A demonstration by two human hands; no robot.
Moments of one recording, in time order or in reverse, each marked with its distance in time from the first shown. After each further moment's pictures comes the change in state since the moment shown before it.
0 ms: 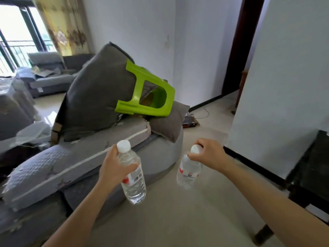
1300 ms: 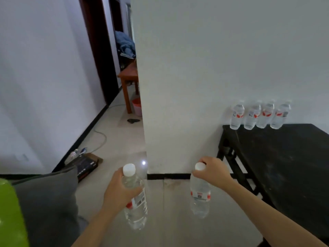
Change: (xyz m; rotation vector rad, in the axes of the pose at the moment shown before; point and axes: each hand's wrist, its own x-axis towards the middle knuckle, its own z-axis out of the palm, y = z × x) left_hand 0.506 0.178 0.533 -0.044 -0.845 0.345; right_hand 0.365 0.390 -0.088 -0.063 0.371 0.913
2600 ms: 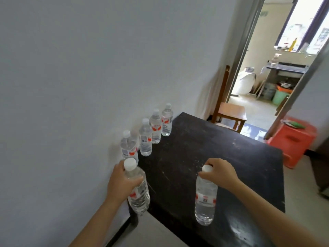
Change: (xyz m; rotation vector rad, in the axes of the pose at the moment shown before) left_hand 0.377 0.275 0.478 -0.057 -0.792 0.465; right_hand 0.231 0.313 -0.171 -0.014 0.414 0.945
